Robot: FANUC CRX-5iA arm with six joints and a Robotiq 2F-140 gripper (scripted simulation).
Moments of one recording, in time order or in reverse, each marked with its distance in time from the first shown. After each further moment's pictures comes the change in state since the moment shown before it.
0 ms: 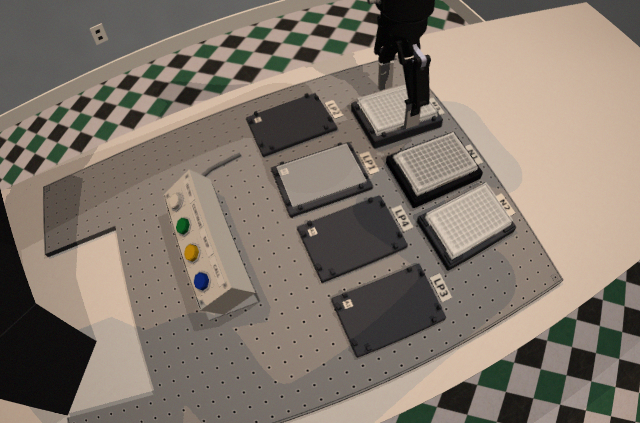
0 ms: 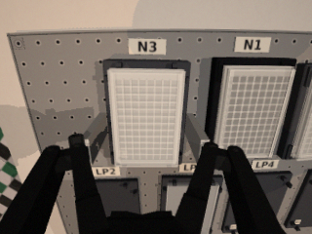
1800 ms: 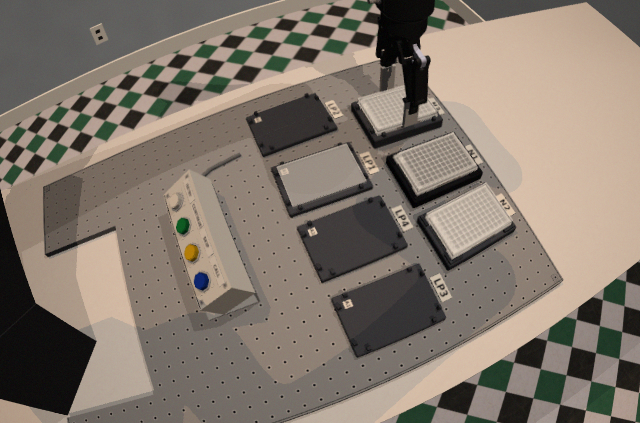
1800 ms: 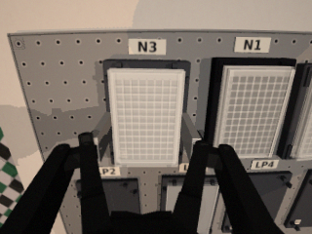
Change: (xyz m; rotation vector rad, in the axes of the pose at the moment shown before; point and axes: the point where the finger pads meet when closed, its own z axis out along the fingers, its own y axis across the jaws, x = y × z) arm 0.000 0.000 0.000 0.000 0.000 0.000
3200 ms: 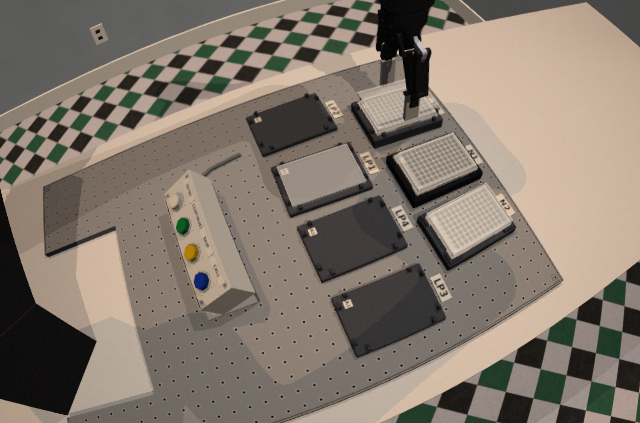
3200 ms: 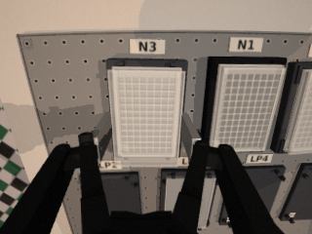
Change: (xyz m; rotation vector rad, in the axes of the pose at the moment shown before) arm 0.000 0.000 -0.016 0.000 0.000 0.000
